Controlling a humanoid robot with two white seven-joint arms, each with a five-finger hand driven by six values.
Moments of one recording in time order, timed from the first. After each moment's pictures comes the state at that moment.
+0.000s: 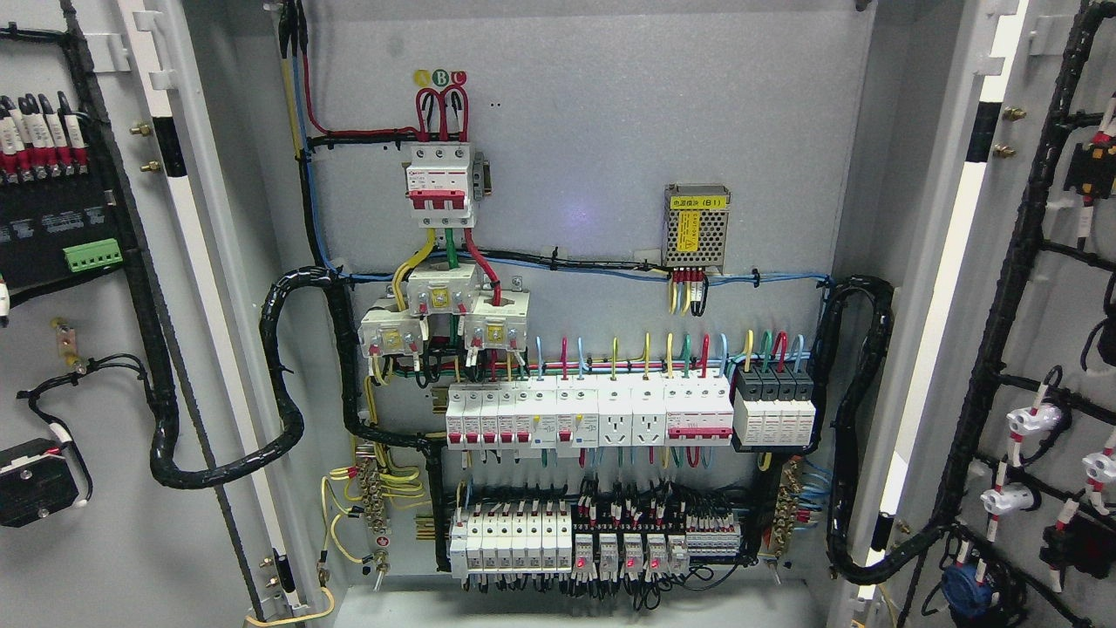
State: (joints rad) left arm 0.53 0.59 0.02 -1.75 0.65 -0.50 0.08; right arm 0.42 -0.21 -0.07 -1.83 -0.49 -0.46 0.45
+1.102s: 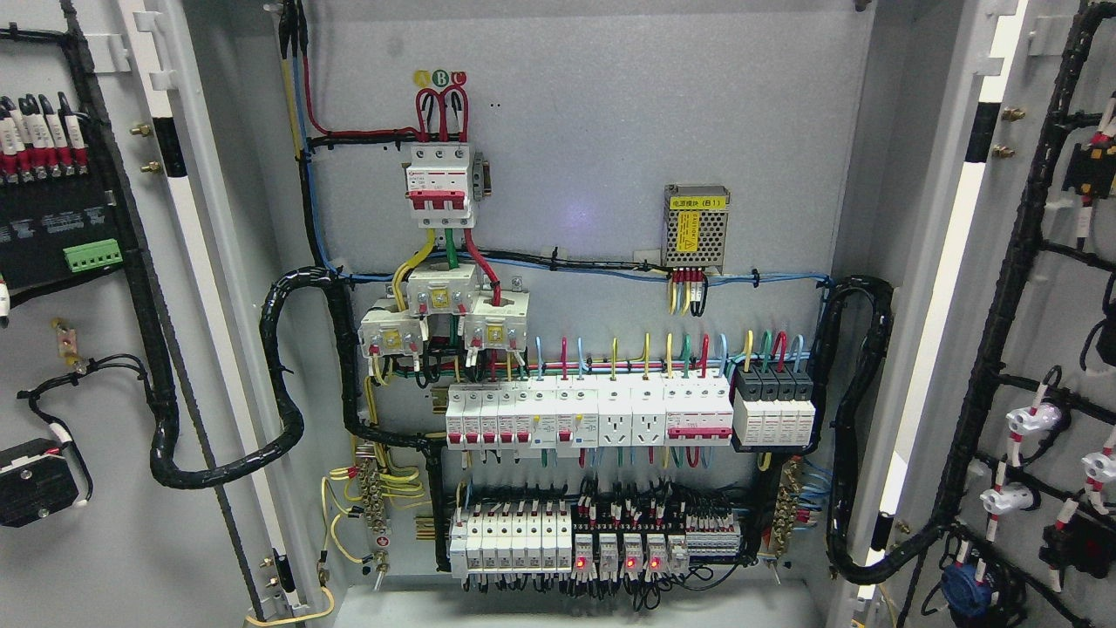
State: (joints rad) left arm 0.41 0.31 -0.15 -0.98 0.44 -0.51 -0.12; right arm 0.36 -0.16 0.08 -1.10 -0.40 -0.46 0.45
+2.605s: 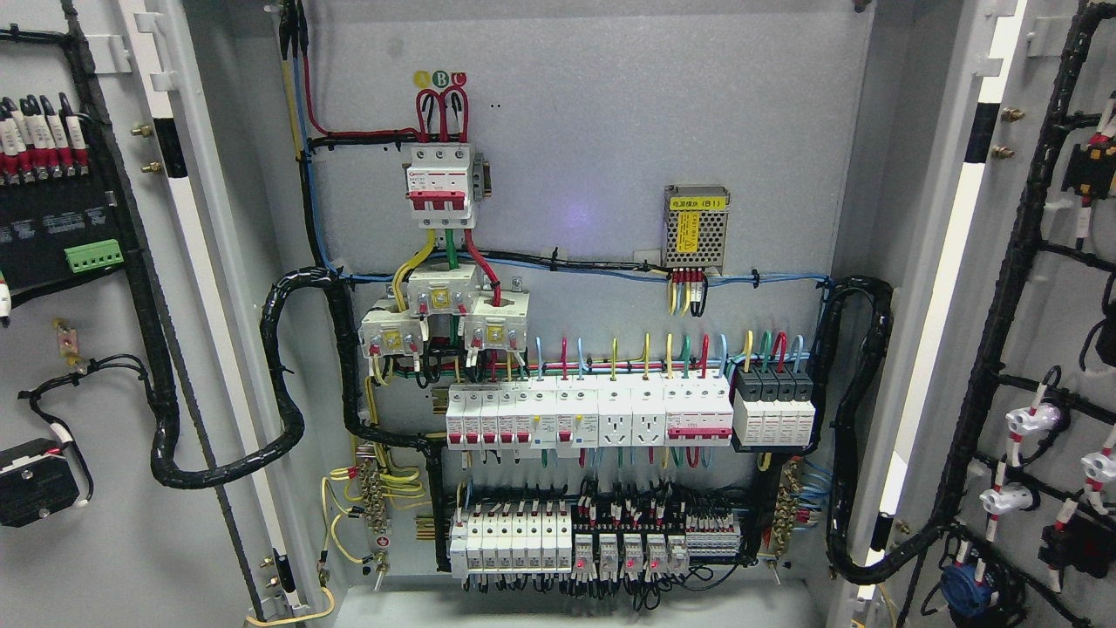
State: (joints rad) left arm 0.27 0.09 -0.18 -0.23 0.32 -0.07 -0.26; right arm 0.16 -0.02 0.11 -0.18 -0.18 -0.25 0.21
